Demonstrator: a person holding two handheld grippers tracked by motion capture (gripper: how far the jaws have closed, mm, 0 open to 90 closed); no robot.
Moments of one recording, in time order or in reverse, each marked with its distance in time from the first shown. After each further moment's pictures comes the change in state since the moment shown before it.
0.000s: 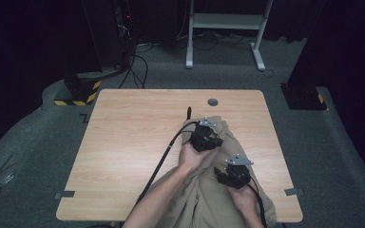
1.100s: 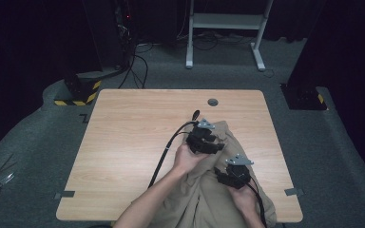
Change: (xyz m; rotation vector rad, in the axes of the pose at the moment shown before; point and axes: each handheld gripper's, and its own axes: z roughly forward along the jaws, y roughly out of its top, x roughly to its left) left arm -0.017 0.002 -0.040 -0.023 0.030 0.074; right arm -0.001 0.000 0.000 0.002 0.004 0.004
